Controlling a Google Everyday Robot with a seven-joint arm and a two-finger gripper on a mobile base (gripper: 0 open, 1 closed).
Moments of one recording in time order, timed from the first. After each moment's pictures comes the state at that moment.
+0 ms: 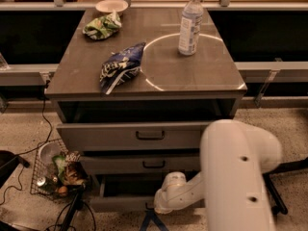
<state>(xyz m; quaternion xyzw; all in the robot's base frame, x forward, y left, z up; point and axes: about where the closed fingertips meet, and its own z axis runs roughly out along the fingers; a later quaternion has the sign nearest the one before) 0.470 -0.021 0.216 -0.77 0.63 0.04 0.14</state>
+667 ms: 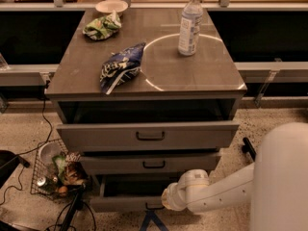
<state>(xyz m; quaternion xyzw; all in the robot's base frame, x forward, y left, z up) 0.459 -0.051 0.331 -0.76 0.61 0.03 0.21</state>
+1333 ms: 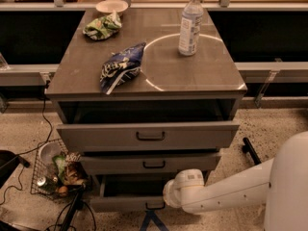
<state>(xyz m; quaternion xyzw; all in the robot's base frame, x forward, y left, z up) 0.472 -0.058 0.350 -0.75 0.63 -0.03 0.20</state>
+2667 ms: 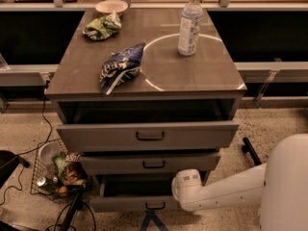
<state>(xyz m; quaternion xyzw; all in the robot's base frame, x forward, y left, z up) 0.510 -0.107 0.325 -0.72 0.66 -0.13 0.16</state>
